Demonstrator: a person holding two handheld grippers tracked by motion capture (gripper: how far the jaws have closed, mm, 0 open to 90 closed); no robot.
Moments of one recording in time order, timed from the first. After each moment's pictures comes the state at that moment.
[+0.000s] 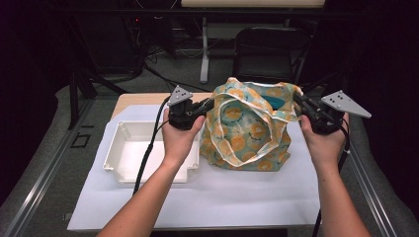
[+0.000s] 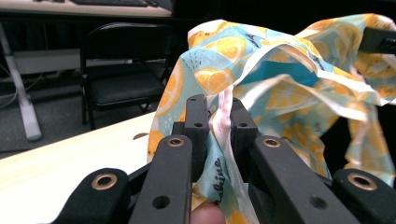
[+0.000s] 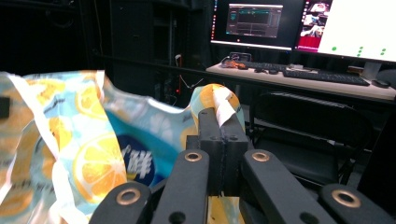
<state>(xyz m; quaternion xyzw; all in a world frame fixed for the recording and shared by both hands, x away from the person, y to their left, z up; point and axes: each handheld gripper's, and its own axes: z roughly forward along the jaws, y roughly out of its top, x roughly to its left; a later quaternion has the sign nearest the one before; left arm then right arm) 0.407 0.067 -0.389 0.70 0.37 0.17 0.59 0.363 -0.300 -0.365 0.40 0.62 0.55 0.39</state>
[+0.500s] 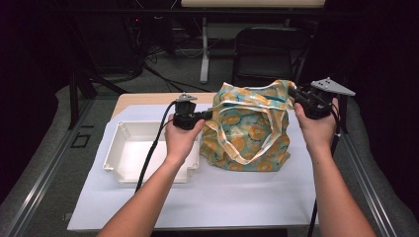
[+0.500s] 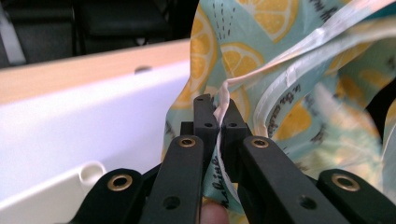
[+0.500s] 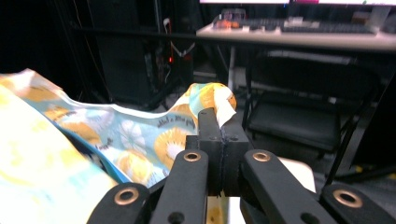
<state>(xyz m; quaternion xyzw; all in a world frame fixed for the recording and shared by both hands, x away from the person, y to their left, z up) 0.440 0.065 -0.439 0.76 0.42 0.08 0.49 0.418 -0.304 -0.381 0.47 0.64 0.50 0.34</state>
